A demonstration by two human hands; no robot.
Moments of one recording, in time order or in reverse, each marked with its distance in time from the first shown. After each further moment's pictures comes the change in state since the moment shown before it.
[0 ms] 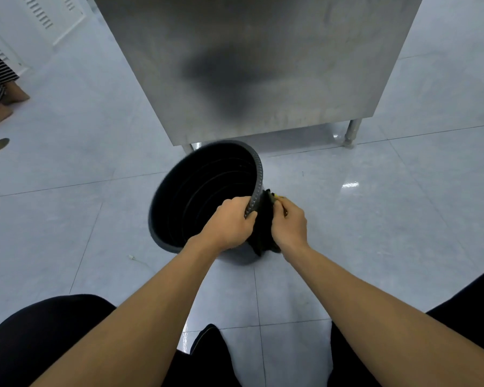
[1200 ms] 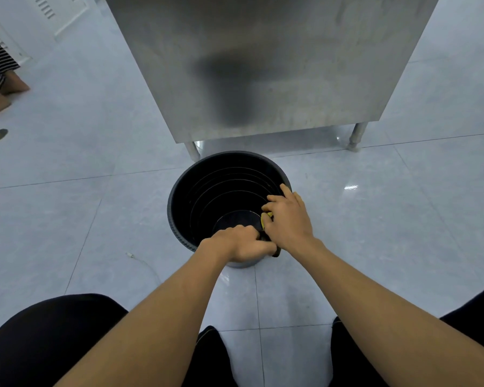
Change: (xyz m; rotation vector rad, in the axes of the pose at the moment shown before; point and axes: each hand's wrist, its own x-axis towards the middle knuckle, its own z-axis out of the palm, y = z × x) left_hand 0.004 -0.018 0.024 0.243 -0.513 -0.192; right_hand 0.024 -0.004 0.000 -0.816 -0.222 -0.510
